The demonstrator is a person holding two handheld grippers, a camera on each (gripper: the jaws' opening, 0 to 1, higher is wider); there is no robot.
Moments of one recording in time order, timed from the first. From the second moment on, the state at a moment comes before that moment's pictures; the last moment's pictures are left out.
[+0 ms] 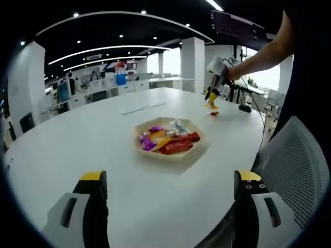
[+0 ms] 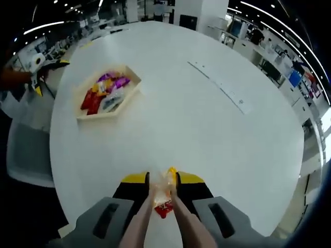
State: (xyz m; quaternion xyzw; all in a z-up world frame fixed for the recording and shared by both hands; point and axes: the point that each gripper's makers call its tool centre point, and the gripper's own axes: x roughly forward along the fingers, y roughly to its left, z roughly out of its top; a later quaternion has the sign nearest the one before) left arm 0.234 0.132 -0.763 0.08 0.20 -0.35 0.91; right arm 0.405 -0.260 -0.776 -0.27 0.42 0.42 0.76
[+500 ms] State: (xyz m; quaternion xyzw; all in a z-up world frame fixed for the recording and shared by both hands) left arm 0.232 0.125 -0.757 0.07 0.18 -0.36 0.91; right arm 0.412 -0.258 -0.756 -0.27 0.42 0.42 0.76
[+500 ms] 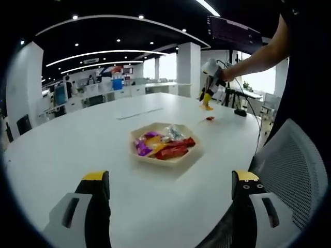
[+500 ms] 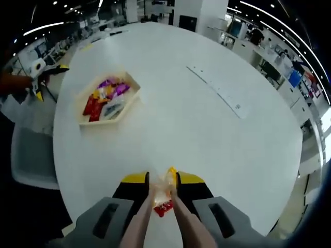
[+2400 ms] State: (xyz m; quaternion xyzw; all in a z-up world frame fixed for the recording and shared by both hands) left arm 0.219 0.126 -0.777 0.08 0.22 -0.37 0.90; right arm 0.385 -0.092 -0.722 -0.30 0.39 0.49 0.72
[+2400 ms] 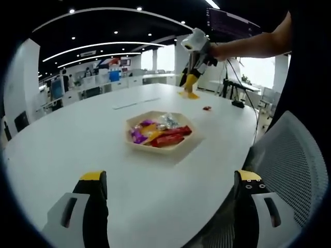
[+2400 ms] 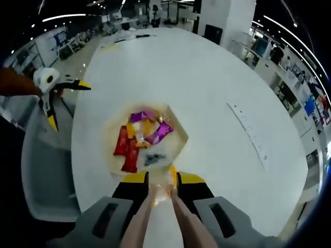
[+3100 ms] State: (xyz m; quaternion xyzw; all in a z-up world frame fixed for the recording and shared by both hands) left arm 0.222 0.129 -0.779 0.08 0.22 -0.37 0.90; right arm 0.382 -0.014 -0.715 -0.32 0.37 0.52 0.70
